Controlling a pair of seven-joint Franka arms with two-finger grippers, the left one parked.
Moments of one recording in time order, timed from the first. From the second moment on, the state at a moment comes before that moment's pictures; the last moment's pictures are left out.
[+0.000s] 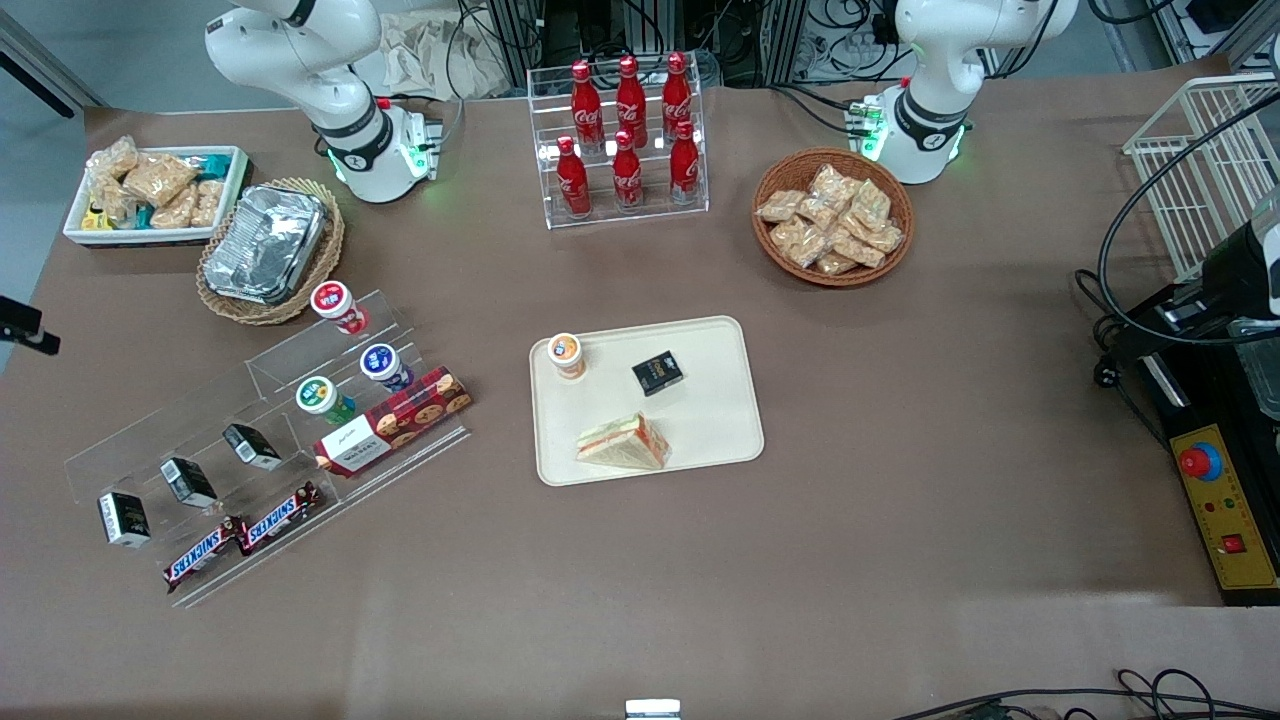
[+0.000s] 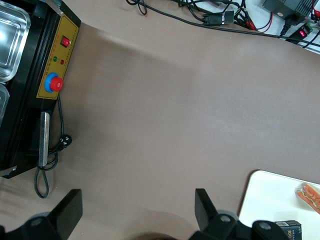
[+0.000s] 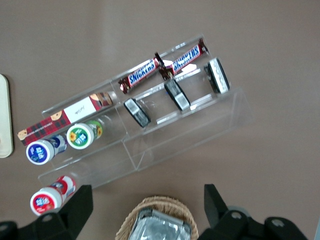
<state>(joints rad) 0.22 0.10 -0.56 -1.51 0.11 1.57 -0.44</state>
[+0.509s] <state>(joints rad) -0.07 0.04 -0.22 -1.52 0.07 1.50 -0.27</state>
